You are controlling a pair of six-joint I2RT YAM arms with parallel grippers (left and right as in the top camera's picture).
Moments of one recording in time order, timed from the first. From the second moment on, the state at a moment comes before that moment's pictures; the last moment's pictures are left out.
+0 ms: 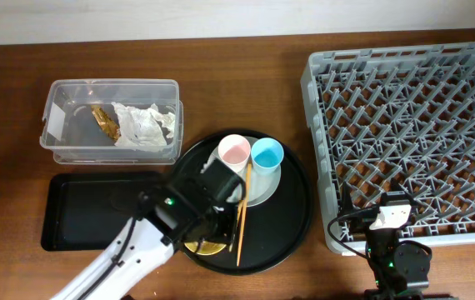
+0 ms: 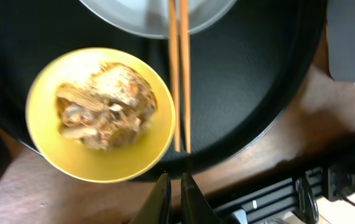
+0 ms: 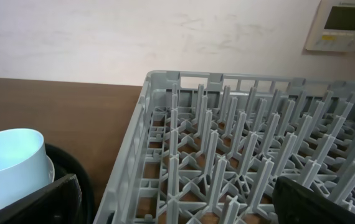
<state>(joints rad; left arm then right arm) -0.75 1.29 1.08 -1.09 0.09 -0.53 0.03 0.01 0.01 -0.07 0.00 -0.04</state>
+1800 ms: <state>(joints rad) -0.41 1.30 0.68 -0.69 -0.17 -0.62 0.03 0.01 0.01 -0.07 0.00 -0.04</state>
